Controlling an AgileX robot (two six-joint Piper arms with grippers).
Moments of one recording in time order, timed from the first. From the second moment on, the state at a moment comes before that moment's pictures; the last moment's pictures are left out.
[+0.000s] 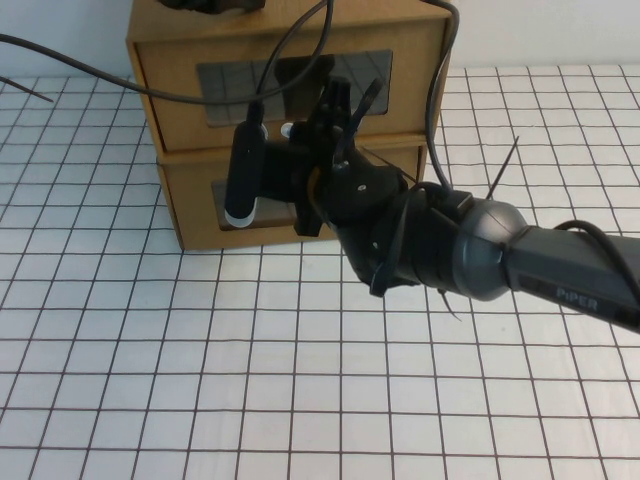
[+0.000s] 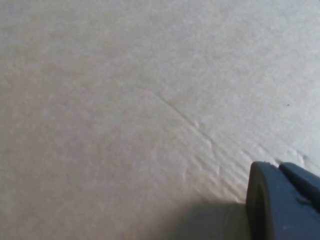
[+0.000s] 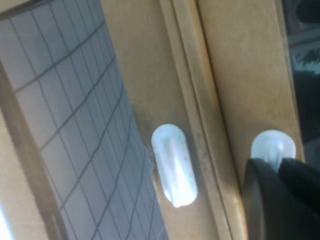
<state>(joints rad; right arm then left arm) 0.82 2.04 -1.57 -1.67 0.46 0.67 -0.21 1.99 -2.15 -0.63 1.04 0.56</state>
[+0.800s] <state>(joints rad) 0.96 1.74 -1.18 -1.62 0.49 0.78 -0.21 1.98 -2.15 -0.63 1.08 0.51</state>
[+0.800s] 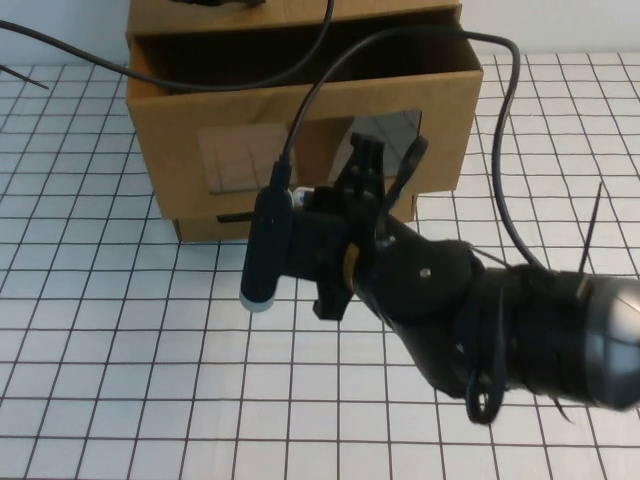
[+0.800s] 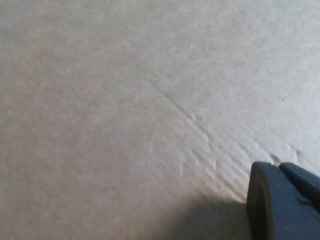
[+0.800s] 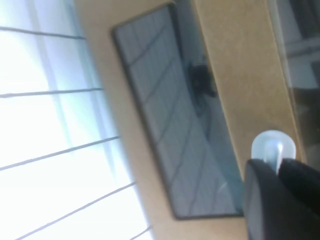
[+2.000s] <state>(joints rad) 1.27 1.30 -0.92 -1.25 0.79 1.07 -0.21 1.95 -2.31 -0.63 1.23 0.48</state>
